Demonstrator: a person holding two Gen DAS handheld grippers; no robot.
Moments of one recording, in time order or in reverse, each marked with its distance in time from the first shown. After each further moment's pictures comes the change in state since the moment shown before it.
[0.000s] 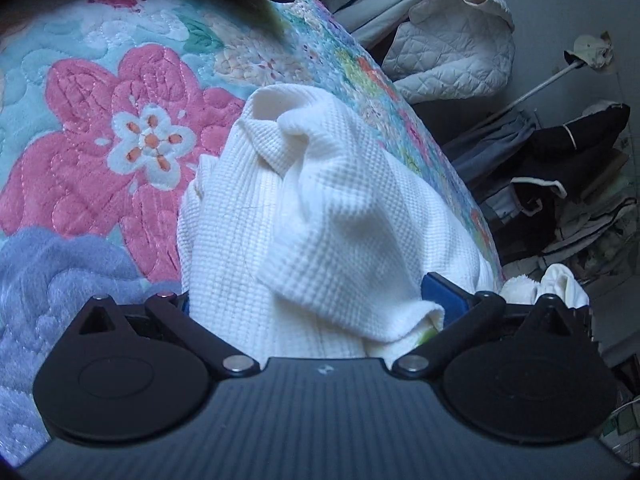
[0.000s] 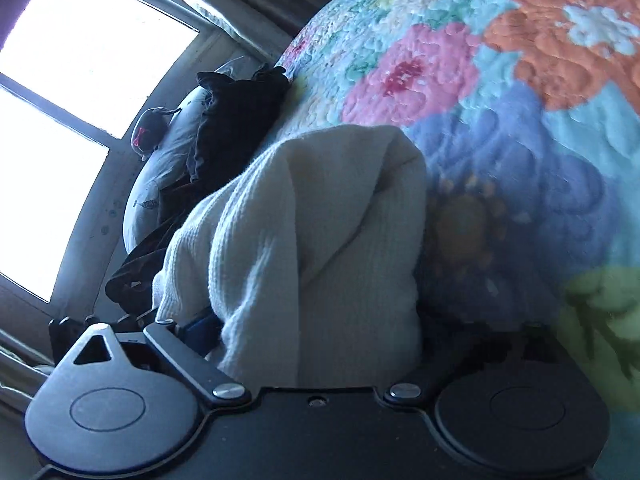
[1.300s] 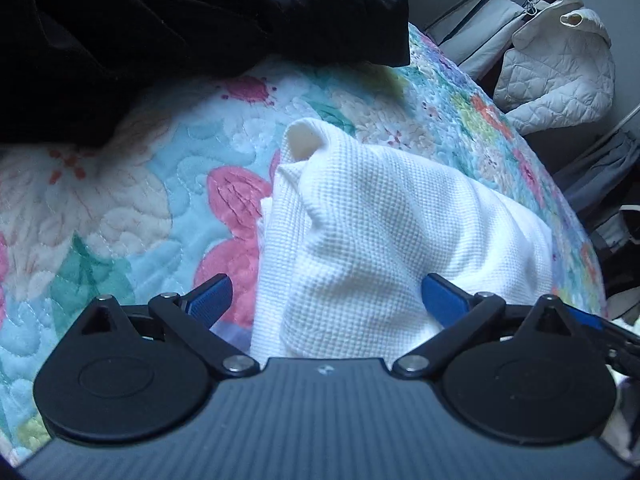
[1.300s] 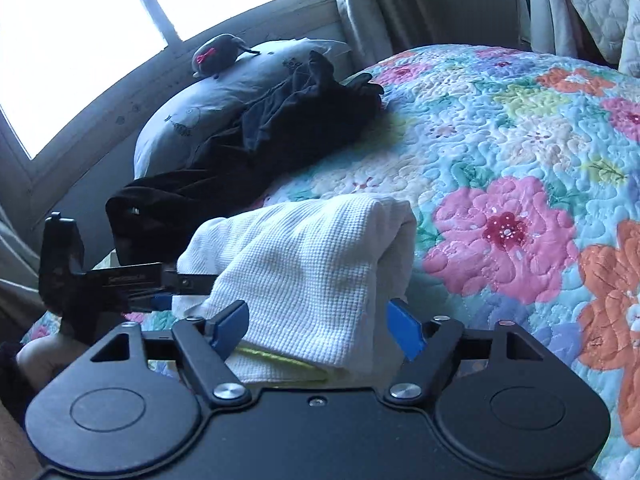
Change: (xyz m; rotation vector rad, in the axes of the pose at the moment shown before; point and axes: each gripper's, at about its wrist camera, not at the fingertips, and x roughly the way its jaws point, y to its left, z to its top) left arm -0.044 0.002 0.055 -0.036 0.000 0.331; right arm -0.025 0.075 0.046 -0.445 0.081 -0.111
